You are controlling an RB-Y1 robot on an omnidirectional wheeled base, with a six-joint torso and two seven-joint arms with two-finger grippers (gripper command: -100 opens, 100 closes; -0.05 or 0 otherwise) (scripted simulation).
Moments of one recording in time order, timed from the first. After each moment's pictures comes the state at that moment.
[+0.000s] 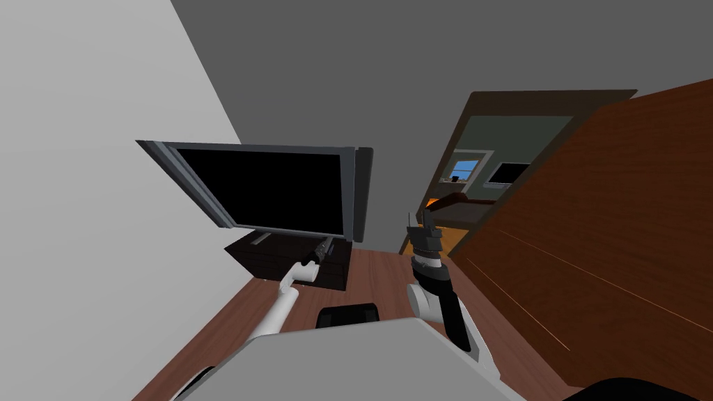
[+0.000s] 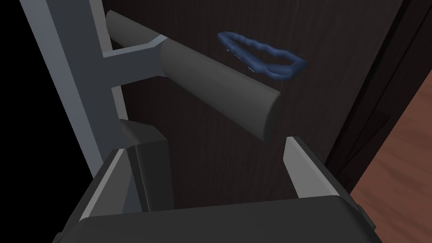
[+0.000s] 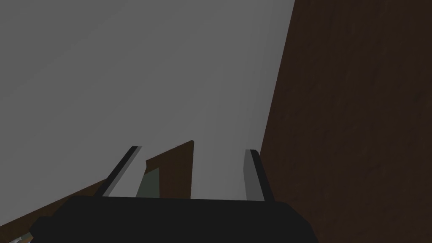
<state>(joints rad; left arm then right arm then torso) -0.12 0.12 -0.10 -1.25 0.04 0.42 0.12 0.51 -0.01 -0.02 -2.37 0.07 -0.54 -0.04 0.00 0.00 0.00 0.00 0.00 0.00</state>
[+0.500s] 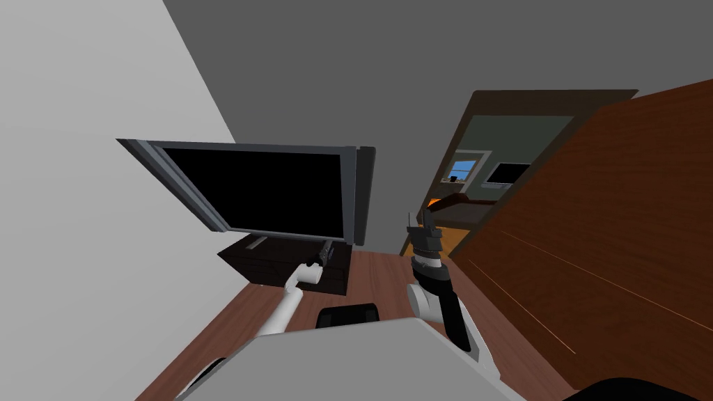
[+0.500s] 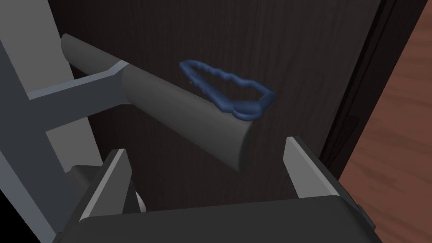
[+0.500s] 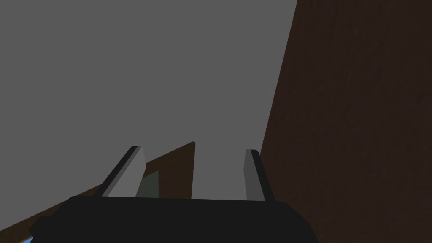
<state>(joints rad) -0.15 0.09 -0.13 -1.15 0.04 0.48 0.12 0.51 -0.01 -0.02 -2.37 0.07 -0.54 -0.04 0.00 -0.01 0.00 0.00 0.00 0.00</state>
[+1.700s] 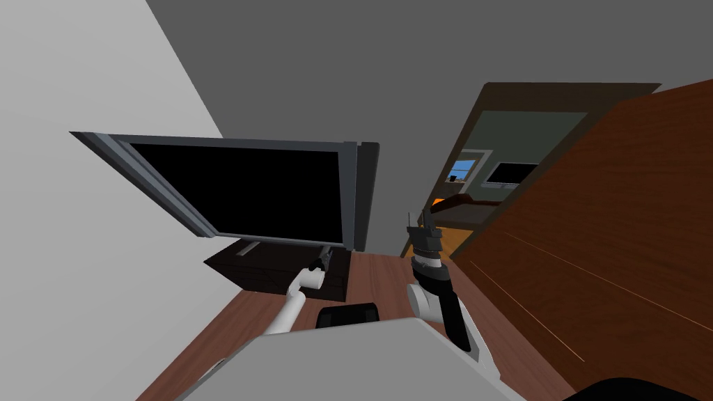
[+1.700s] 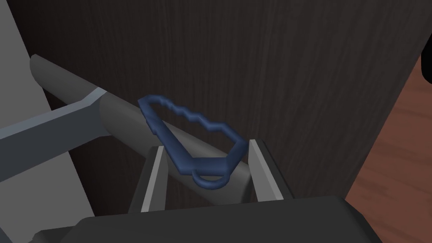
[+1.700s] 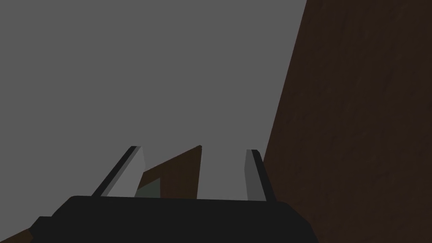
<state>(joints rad) -0.14 0.05 -0.12 -1.06 0.02 0.45 0.11 0.51 -0.01 -0.02 -2.37 0.07 -0.54 -0.04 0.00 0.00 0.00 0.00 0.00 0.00</state>
